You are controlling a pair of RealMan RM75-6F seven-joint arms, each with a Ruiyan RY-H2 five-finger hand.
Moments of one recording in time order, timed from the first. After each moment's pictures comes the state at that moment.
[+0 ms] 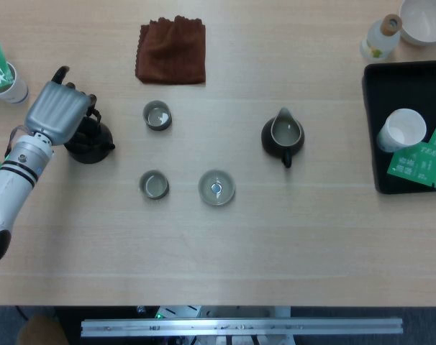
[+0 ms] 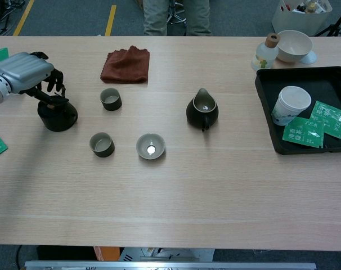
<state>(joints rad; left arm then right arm) -0.69 -1.41 -0.04 -1.22 1.24 0.82 0.30 0.03 -0.96 0.05 -1.70 -1.48 1.47 0.08</state>
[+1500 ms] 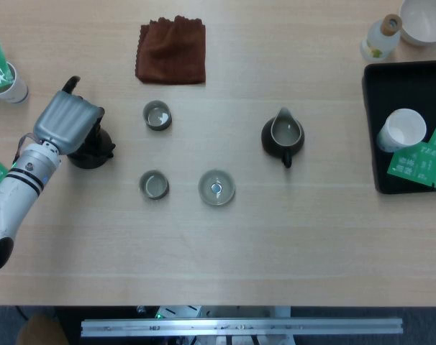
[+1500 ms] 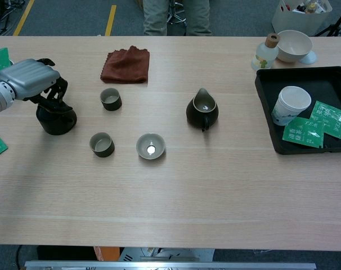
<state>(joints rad) -0.69 -1.38 -0.02 -1.30 1.24 0.82 0.35 0.02 -0.96 0.05 -1.69 -1.48 1.47 0.09</state>
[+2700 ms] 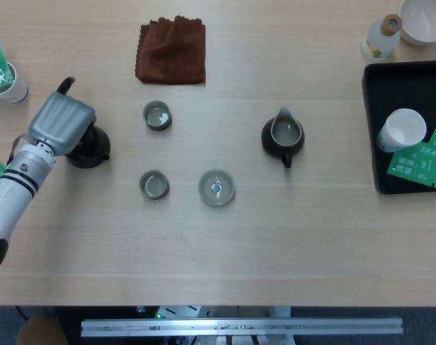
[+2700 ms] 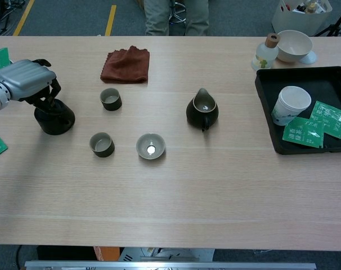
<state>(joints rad) -0.68 -1.37 -0.02 -1.30 1.26 0.82 0.33 0.02 -0.96 0.05 -1.70 -1.48 1.48 0.09</state>
